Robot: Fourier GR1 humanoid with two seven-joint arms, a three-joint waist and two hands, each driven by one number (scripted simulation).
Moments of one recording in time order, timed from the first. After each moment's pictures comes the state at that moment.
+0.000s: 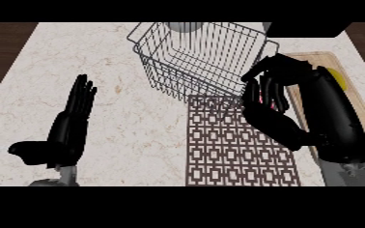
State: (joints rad) left arm -0.01 0.20 -0.14 -1.66 0.16 0.25 -0.04; right arm -0.49 -0.48 0.40 -2.02 0.27 -0.26 0.69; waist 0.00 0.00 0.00
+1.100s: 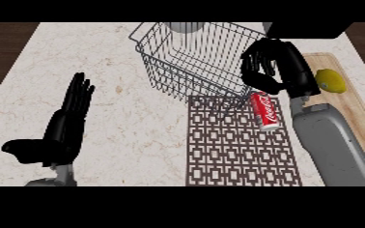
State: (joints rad) left arm -0.01 0.16 -0.08 -1.67 0.12 0.19 -0.01; right arm -0.53 -0.30 0.18 -1.46 0.36 -0.09 0.22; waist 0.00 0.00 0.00
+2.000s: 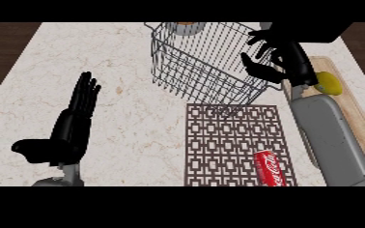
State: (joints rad) left arm -0.02 0.12 -0.09 -1.68 0.08 0.19 0.01; right arm -0.59 -0.27 0.05 -1.19 0.37 -0.10 0.02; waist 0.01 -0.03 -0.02
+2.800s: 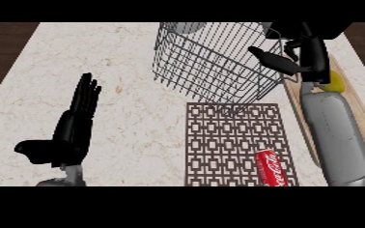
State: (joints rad) left arm -0.01 0.10 -0.09 -1.68 0.06 0.19 0.01; right arm -0.60 -0.22 -0.12 -1.15 0.27 -0.20 -0.12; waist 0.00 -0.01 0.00
